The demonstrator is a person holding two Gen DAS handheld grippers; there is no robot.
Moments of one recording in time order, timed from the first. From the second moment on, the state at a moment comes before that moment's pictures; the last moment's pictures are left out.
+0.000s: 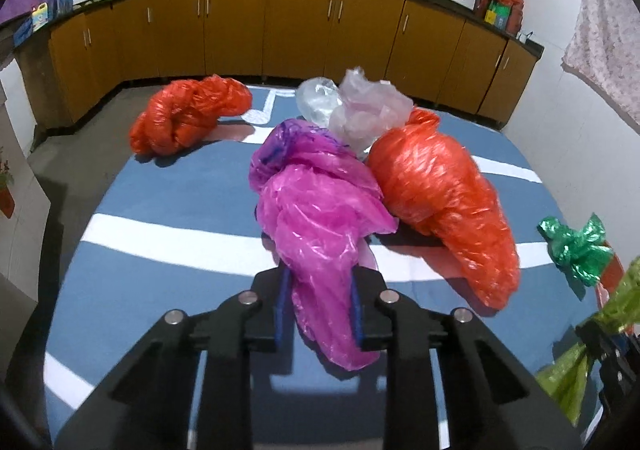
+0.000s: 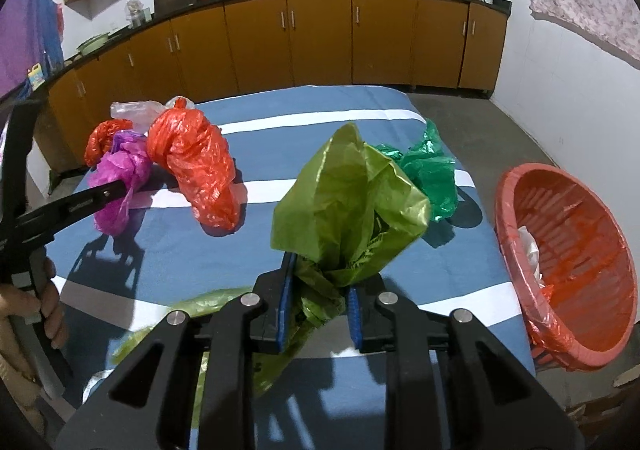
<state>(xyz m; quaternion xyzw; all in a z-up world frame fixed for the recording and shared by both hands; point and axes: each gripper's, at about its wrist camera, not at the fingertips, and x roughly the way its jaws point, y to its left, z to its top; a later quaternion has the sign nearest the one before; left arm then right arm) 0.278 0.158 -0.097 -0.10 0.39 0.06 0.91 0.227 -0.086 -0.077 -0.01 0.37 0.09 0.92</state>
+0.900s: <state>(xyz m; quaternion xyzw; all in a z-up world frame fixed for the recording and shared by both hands) 0.173 0.108 -0.017 -0.07 0.30 -0.01 0.95 0.188 -0.160 -0.009 -0.03 0.28 0.01 0.96</state>
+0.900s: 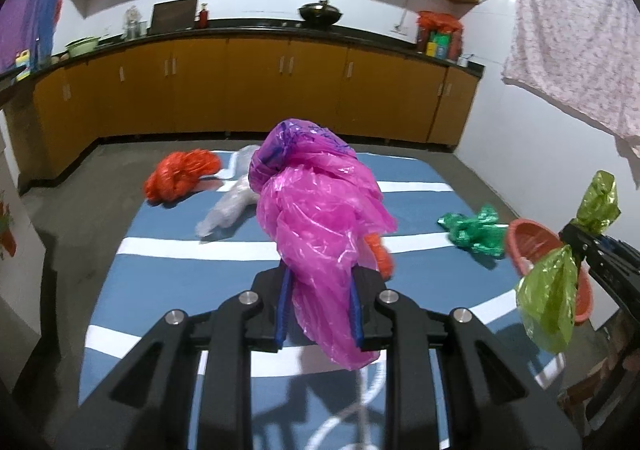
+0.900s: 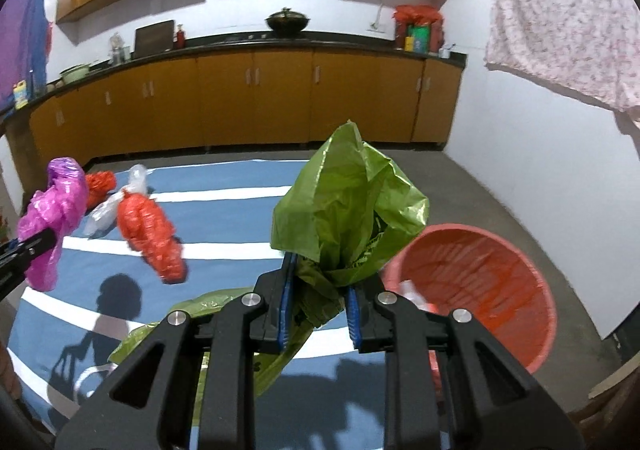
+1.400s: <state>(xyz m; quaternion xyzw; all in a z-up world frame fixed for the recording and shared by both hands) 0.181 0.033 -0.007 -0.04 0.30 -0.08 0.95 0.178 -0.227 -0.010 -0.04 0.27 -0.07 0.96</state>
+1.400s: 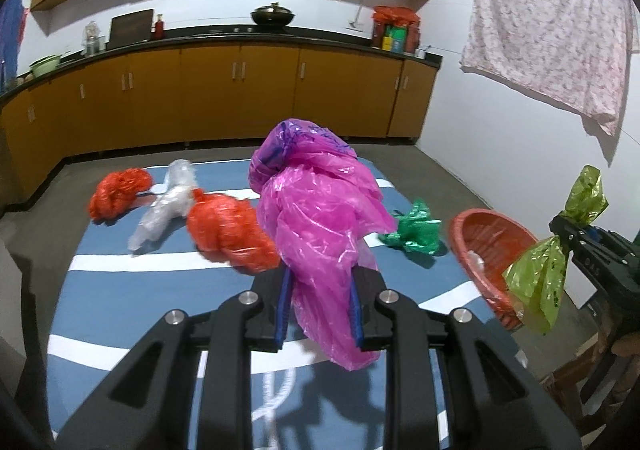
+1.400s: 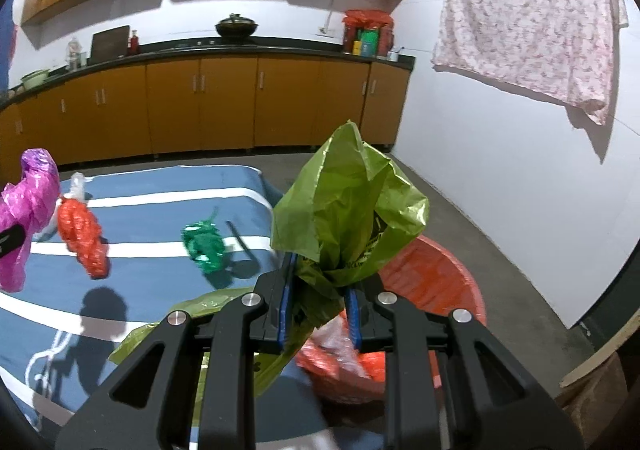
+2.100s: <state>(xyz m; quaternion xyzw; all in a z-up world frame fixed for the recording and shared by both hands) 0.206 -0.089 -0.011 -0.03 0.31 -0.19 0.93 0.176 -0.307 -0.014 -0.02 0.27 -0.15 0.95</state>
